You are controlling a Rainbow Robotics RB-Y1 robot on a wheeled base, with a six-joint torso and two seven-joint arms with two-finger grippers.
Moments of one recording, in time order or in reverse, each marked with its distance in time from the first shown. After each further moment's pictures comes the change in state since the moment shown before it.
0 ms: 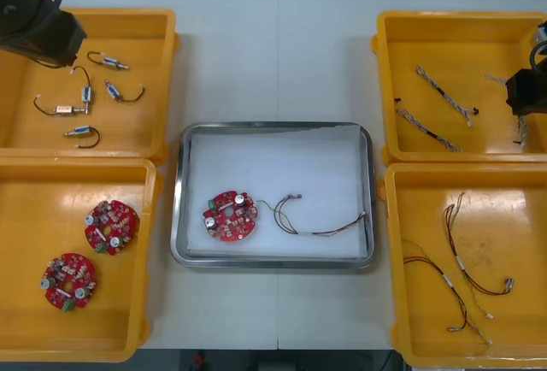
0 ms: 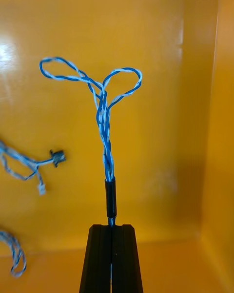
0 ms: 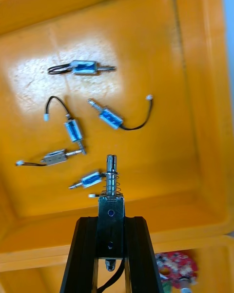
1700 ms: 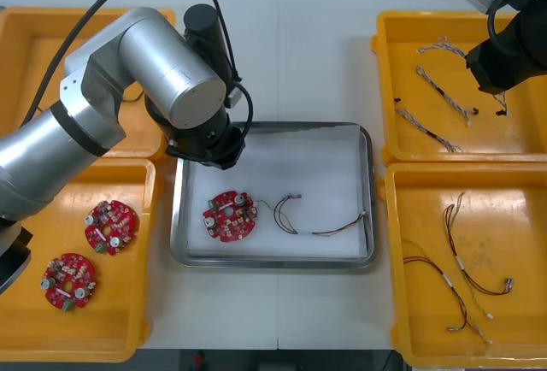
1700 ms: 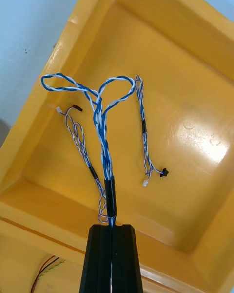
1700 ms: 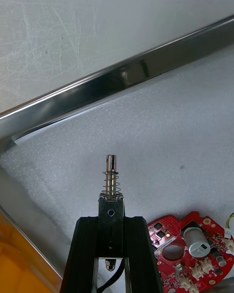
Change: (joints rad) right arm 0.109 -0.005 0.226 -0.748 -0.219 0.287 0.087; left arm 0.000 -0.144 -0.652 -0.005 0.152 -0.255 0.458
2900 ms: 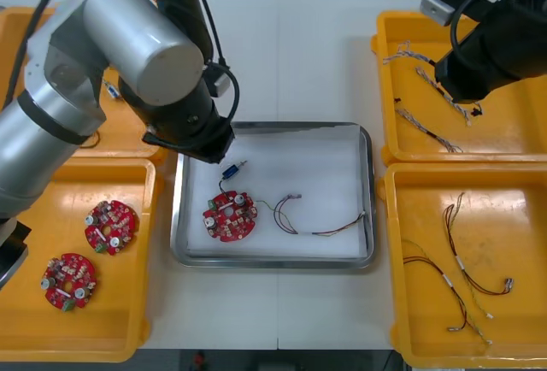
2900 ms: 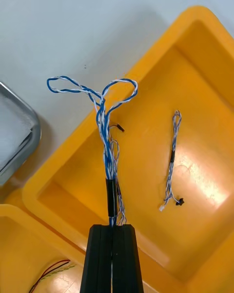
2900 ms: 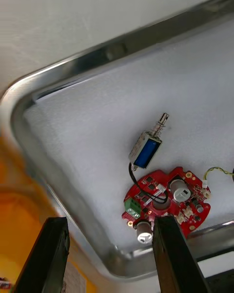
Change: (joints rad) right arm 0.002 0.000 0.126 -0.135 -0.062 0.000 0.054; left arm 0.024 0.002 0.166 -0.123 0.051 0.197 0.000
